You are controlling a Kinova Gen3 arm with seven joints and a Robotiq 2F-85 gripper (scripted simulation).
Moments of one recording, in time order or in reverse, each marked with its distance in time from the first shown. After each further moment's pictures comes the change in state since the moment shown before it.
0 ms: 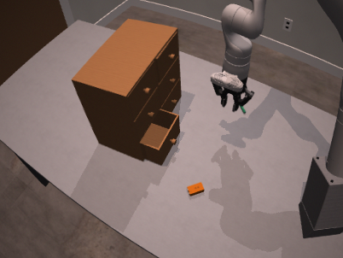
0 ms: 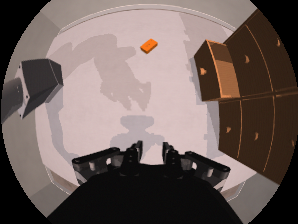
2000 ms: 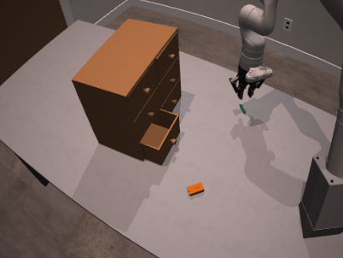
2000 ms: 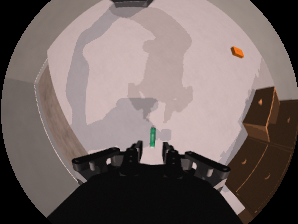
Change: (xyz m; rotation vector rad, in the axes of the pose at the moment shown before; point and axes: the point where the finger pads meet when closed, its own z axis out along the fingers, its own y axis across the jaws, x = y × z) arm -0.118 -0.013 0.052 0.030 -0.013 -0.819
